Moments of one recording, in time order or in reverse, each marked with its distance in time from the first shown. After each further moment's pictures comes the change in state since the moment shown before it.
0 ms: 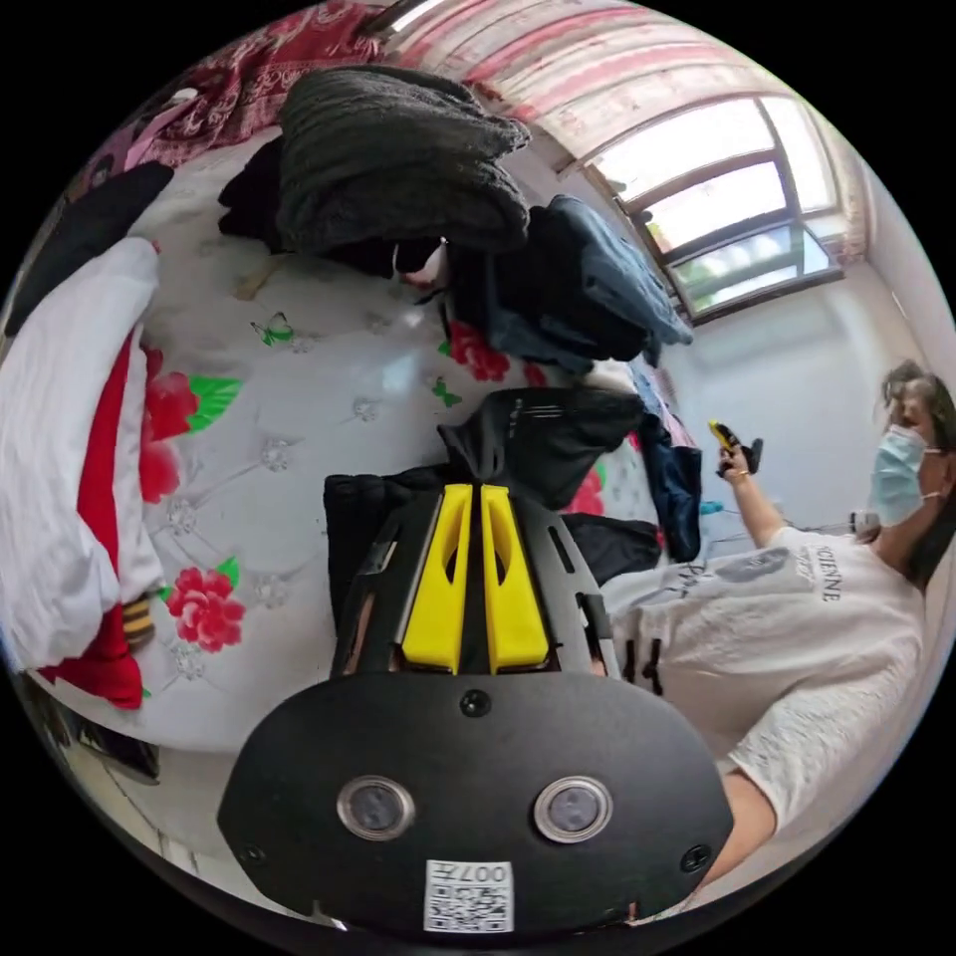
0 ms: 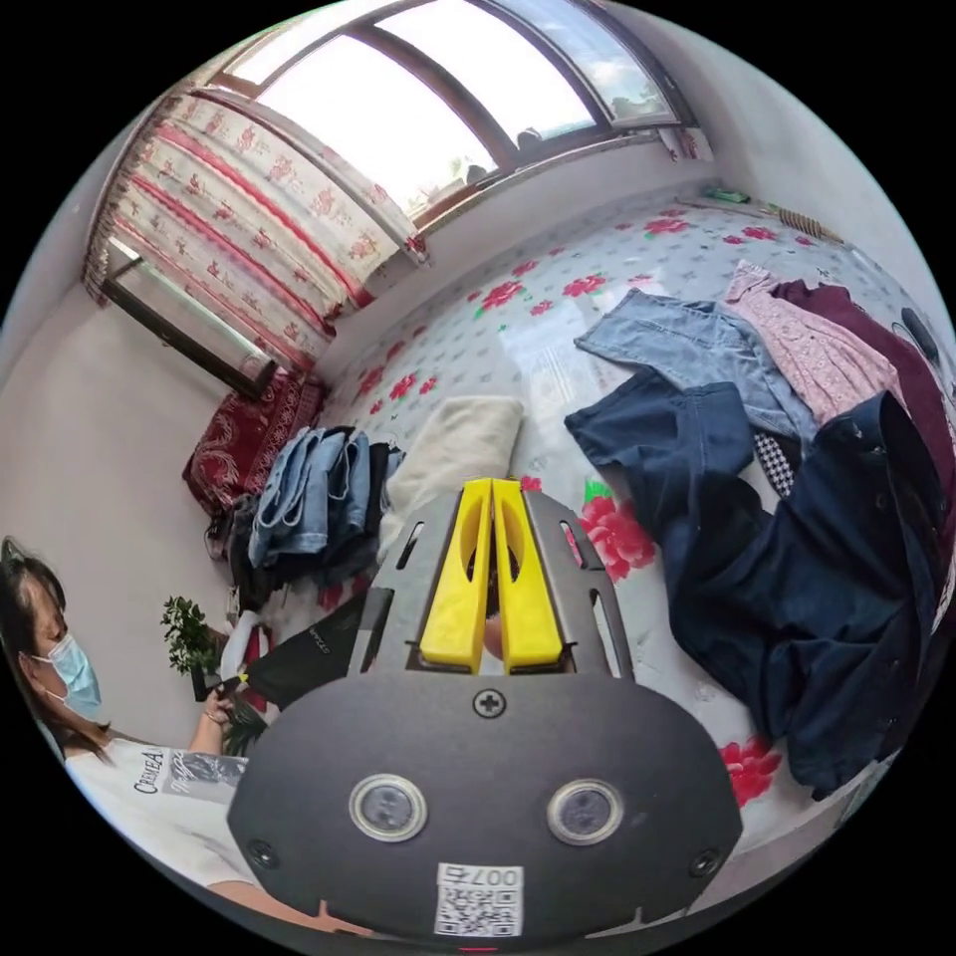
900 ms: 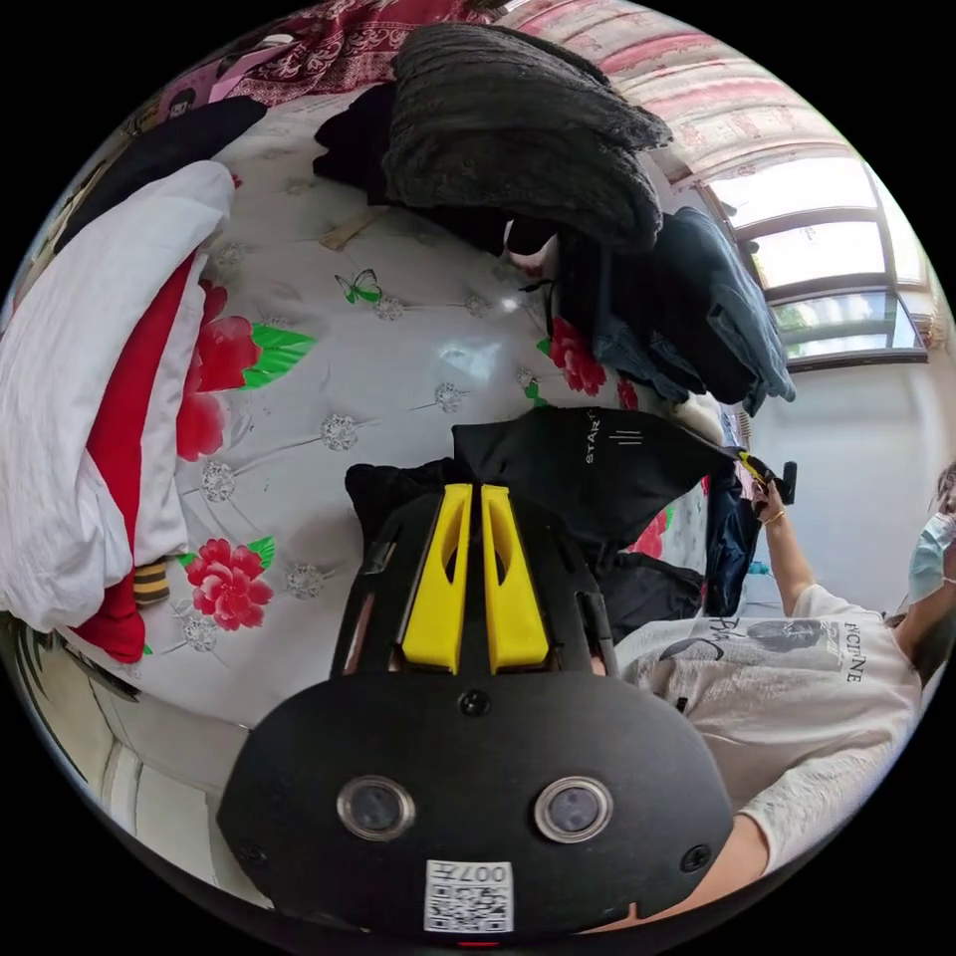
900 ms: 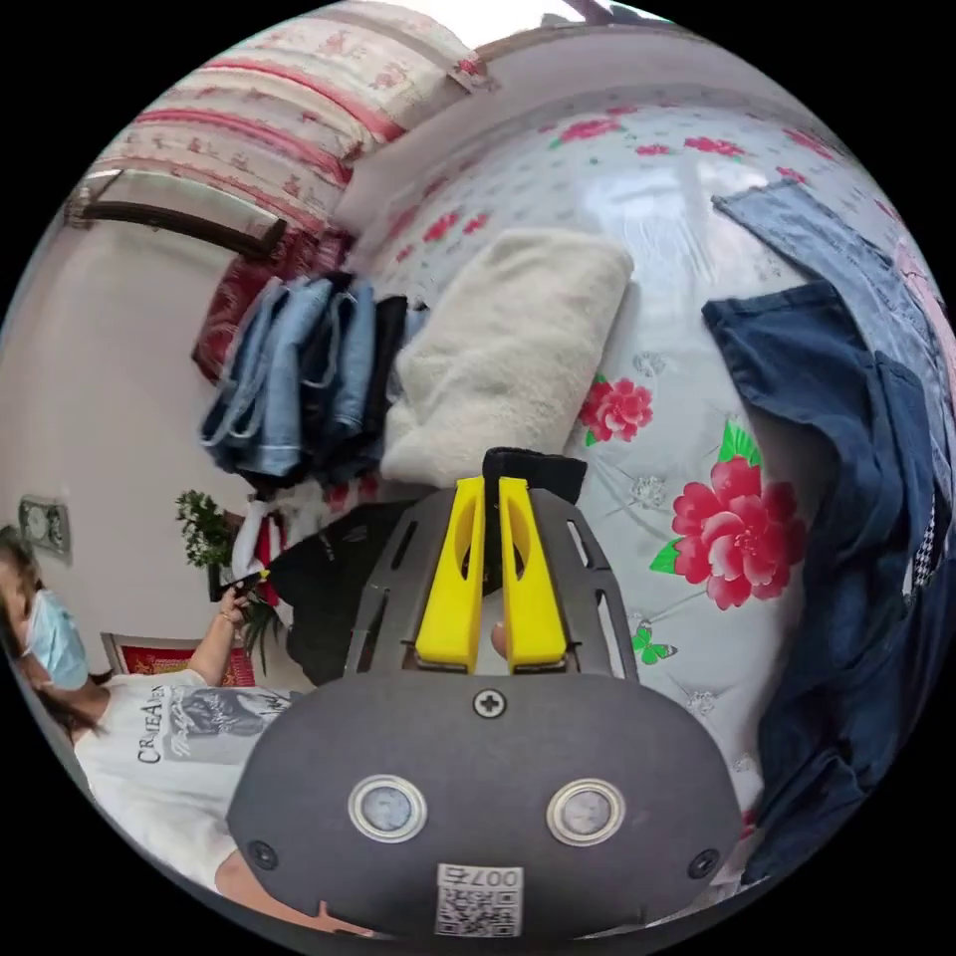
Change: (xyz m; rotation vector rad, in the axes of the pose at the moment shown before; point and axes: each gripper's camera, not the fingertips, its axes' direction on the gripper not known) left arm -0.067 0.007 -0.004 -0.015 -0.146 -0.181; right arm 0.001 -0.060 0.122 -0.336 -0.190 -0.131
